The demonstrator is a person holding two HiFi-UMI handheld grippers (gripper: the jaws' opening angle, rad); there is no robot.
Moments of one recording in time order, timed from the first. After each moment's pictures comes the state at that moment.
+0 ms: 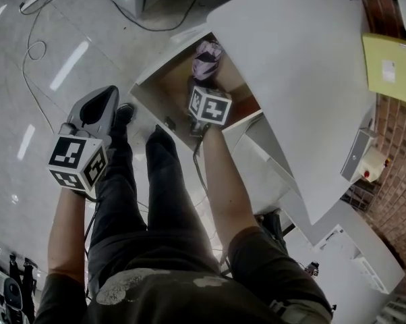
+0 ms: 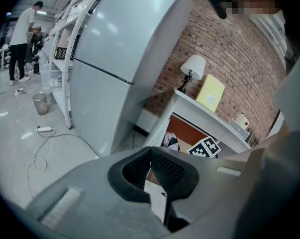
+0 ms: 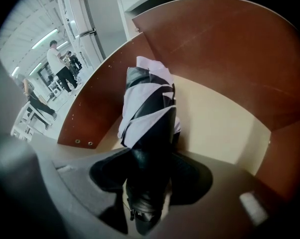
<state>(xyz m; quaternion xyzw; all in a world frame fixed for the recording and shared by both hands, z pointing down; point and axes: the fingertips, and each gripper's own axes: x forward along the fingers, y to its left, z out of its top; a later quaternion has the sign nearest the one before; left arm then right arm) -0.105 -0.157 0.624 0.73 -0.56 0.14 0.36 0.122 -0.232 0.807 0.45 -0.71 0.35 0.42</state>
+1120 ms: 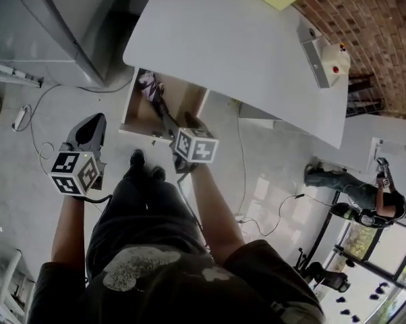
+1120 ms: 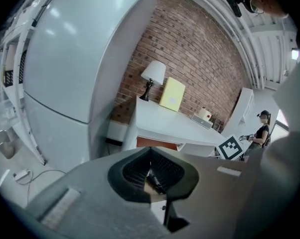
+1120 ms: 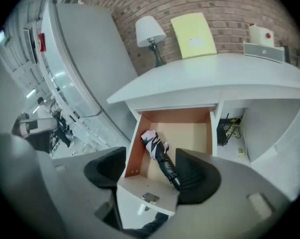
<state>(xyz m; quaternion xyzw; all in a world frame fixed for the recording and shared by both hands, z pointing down) -0.080 -0.200 0.494 0.86 -0.39 0.17 0.28 0.136 -0.149 0.597 0.61 -0.65 0.42 0.17</state>
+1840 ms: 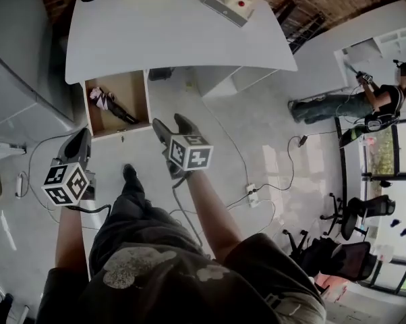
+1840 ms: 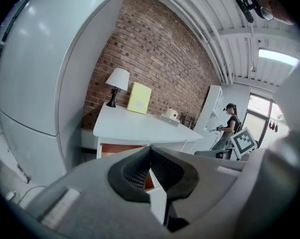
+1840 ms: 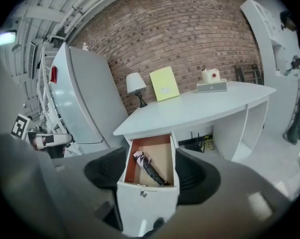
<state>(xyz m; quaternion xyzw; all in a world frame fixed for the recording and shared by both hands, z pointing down) -0.007 -0.091 0.399 0.92 -0.27 0.15 0.22 0.207 0.017 0.443 0.73 -0.60 0.33 0.05</state>
